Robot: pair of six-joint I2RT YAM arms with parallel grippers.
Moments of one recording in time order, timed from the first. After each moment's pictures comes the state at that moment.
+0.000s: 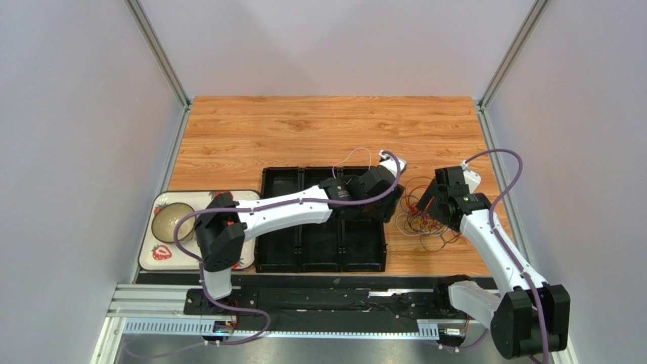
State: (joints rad) left arm -1.13 1.83 1.52 -0.42 -0.19 -0.45; right arm 0.16 1.04 0.74 -0.73 0.28 0.68
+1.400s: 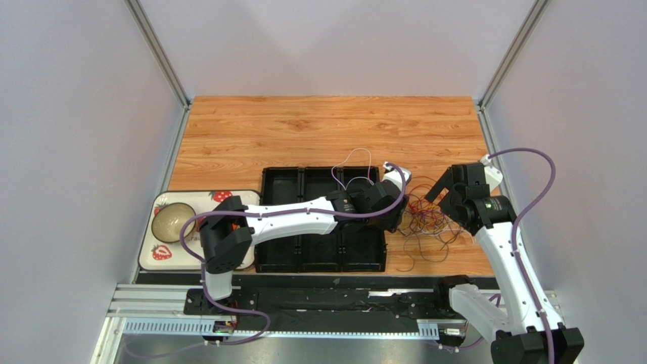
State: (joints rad) left arm -1.21 1.85 1.45 -0.27 -0.21 -0.53; right arm 0.13 0.91 0.91 -0.95 0.30 0.74
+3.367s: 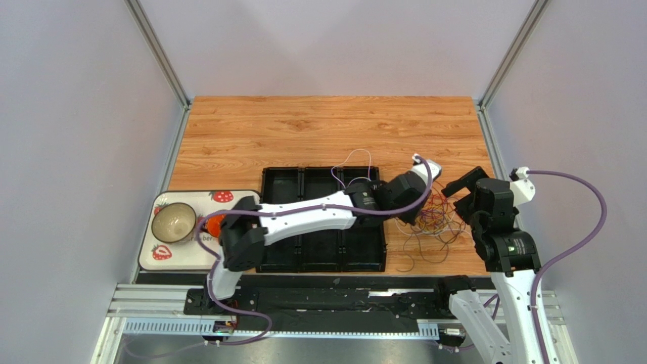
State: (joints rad) left arm -1.25 2.05 1.77 -0.35 -0.21 -0.40; right arm 0.12 0.63 0.90 -0.90 0.38 0.85
